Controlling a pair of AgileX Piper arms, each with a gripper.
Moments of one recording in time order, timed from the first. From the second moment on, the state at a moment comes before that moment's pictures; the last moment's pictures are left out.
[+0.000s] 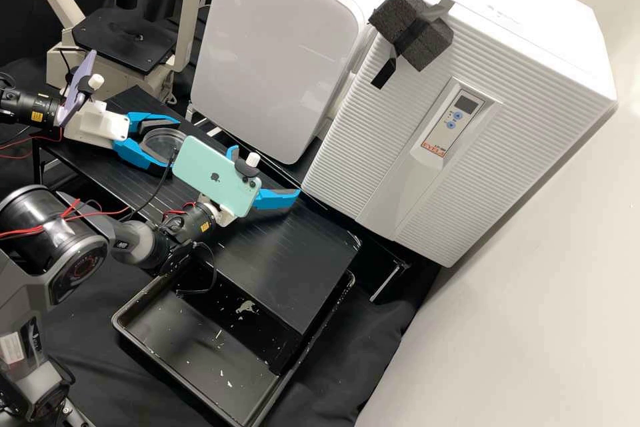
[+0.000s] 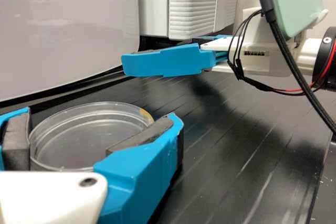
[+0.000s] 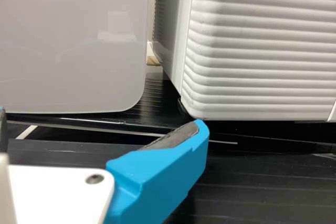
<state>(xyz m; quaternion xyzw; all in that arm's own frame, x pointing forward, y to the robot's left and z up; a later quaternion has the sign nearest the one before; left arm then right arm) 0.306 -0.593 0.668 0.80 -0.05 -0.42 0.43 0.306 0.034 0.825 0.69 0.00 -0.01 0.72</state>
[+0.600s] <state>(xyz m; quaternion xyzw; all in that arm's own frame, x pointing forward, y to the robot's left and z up) 0.304 -0.598 0.700 0.81 -0.07 -0.39 0.44 0.306 0.034 0.825 0.69 0.00 -0.01 0.72</state>
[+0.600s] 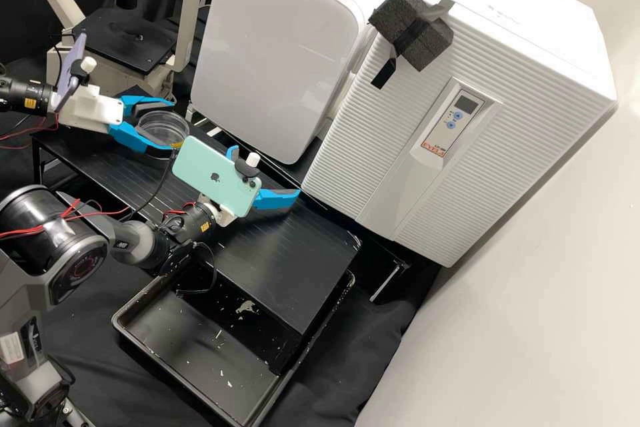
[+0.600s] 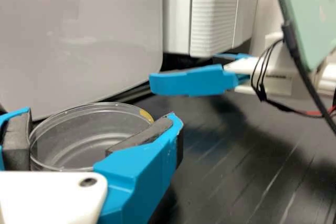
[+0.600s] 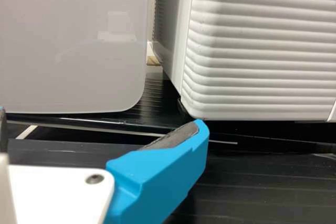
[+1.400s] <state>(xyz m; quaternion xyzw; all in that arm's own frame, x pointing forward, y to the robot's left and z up) 0.308 -0.590 0.690 0.81 -0.06 -0.39 0.44 0.306 0.034 0.825 0.69 0.00 -0.01 0.72</state>
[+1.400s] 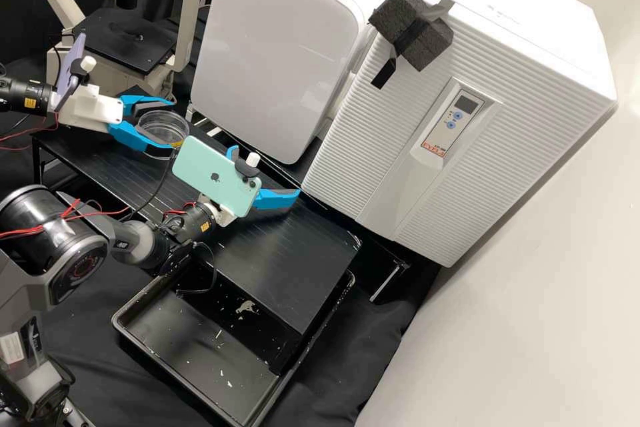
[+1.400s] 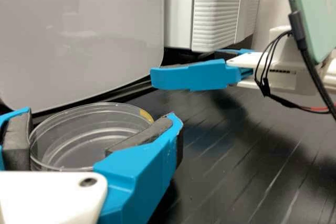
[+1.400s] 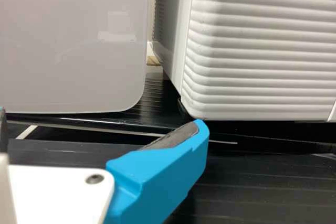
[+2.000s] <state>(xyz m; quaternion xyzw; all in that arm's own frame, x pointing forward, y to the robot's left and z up) 0.308 -0.588 0.687 0.80 -0.05 -0.40 0.45 0.306 0.034 0.825 0.69 0.00 -0.01 0.72</state>
